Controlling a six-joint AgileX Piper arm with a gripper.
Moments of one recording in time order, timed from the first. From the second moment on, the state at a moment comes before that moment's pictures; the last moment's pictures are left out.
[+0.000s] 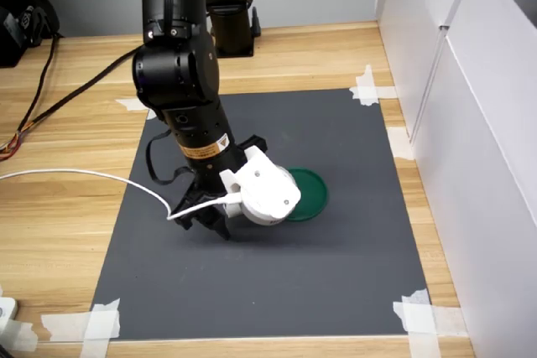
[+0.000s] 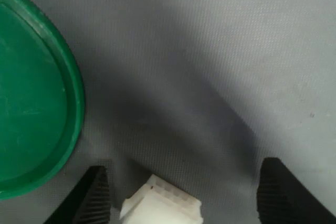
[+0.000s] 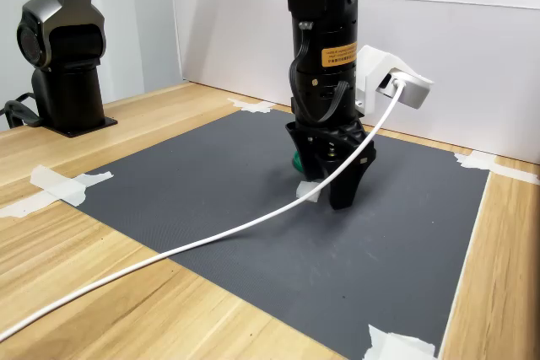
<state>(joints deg) 3.0 112.7 -80.5 8.2 49.1 -54.1</state>
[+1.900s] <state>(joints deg) 3.0 112.8 -80.6 4.8 49.5 -51.9</state>
